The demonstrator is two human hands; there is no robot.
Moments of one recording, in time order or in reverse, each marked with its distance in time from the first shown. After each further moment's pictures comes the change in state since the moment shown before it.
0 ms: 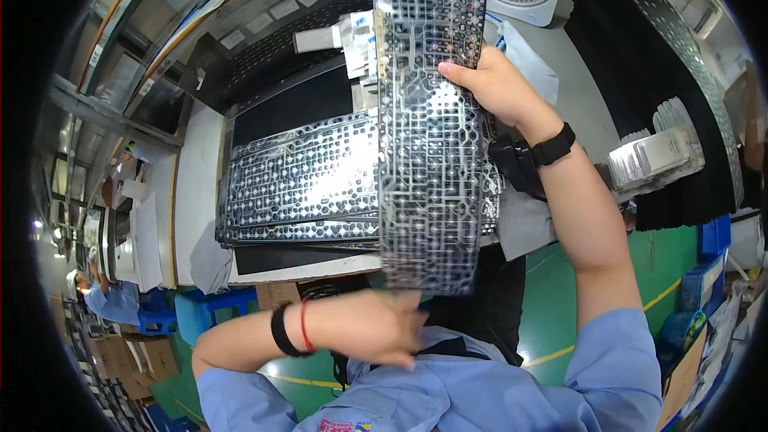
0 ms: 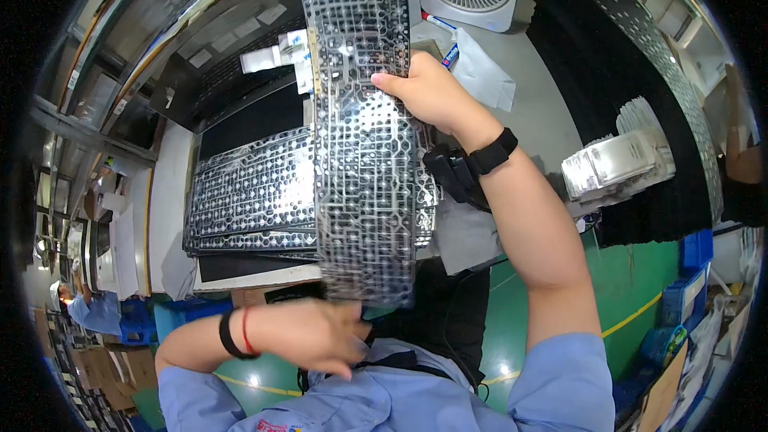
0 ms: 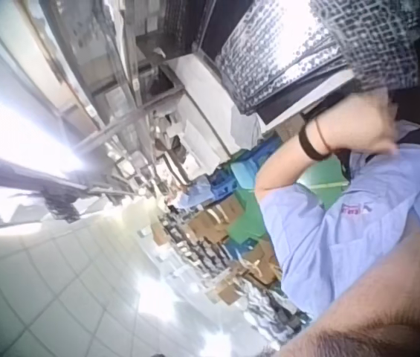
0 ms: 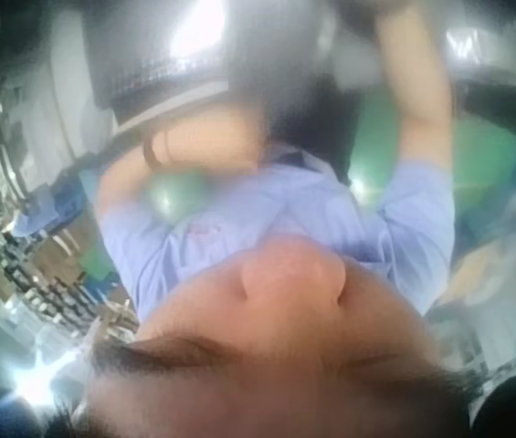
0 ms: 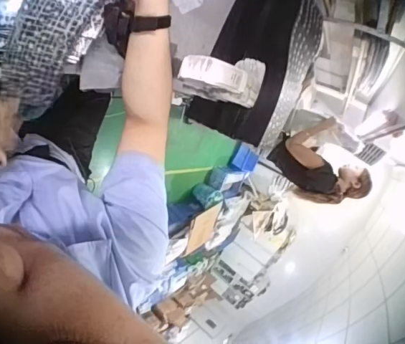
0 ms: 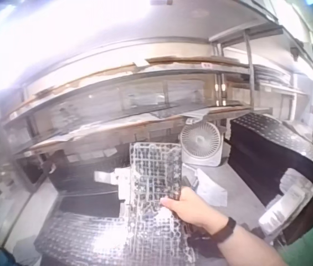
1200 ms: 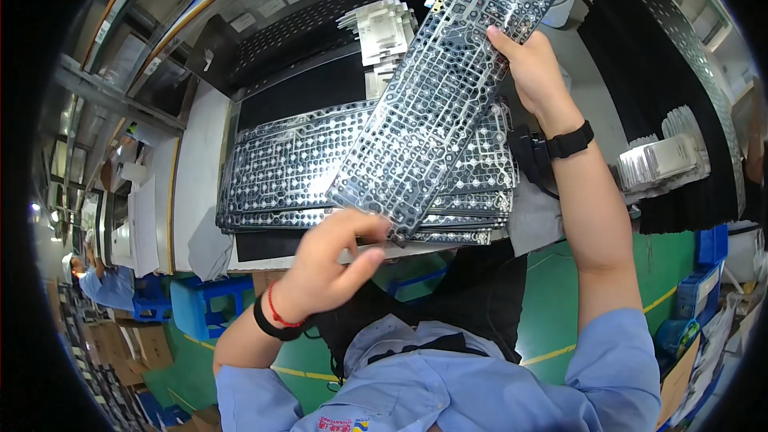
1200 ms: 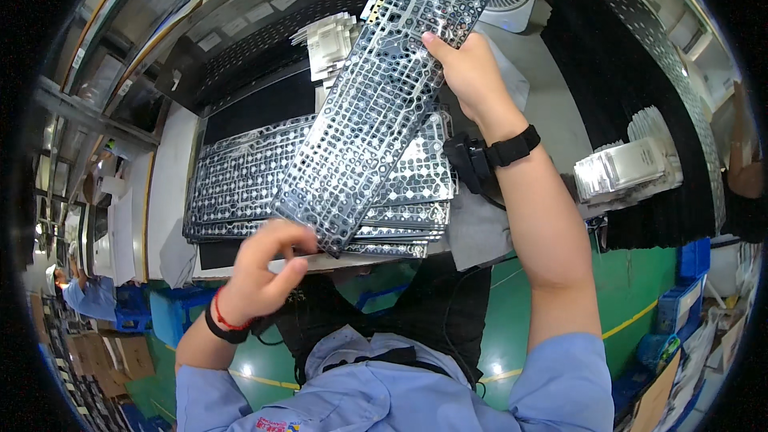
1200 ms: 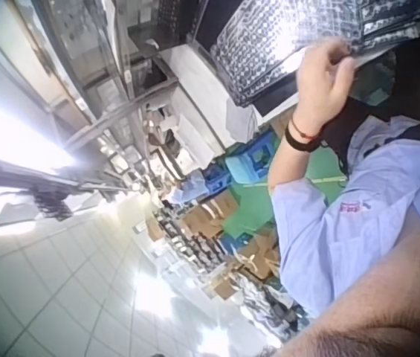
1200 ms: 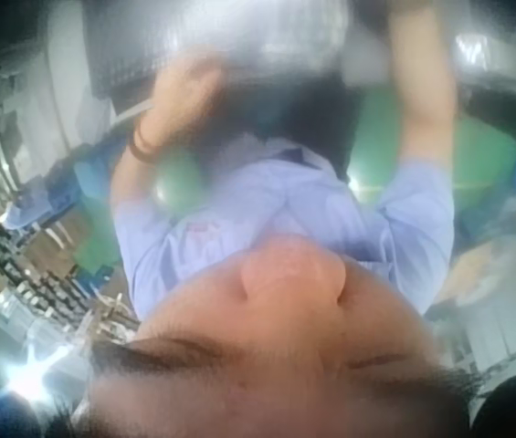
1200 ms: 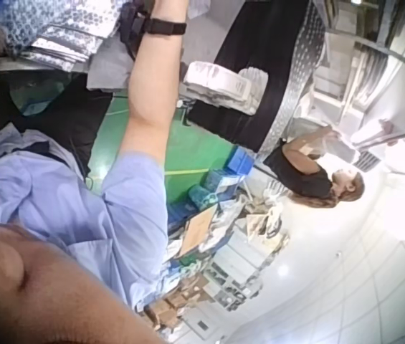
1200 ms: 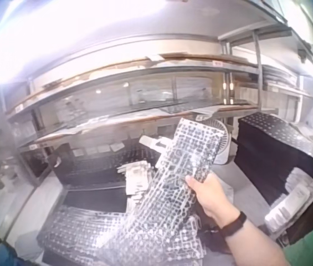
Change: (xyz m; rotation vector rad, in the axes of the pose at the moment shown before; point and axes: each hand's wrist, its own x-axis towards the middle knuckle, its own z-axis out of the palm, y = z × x) left_hand -0.041 -0.014 -0.002 -0.177 1.079 -0.364; right_hand 0.010 0.007 -0.010 0.197 0.366 -0.193
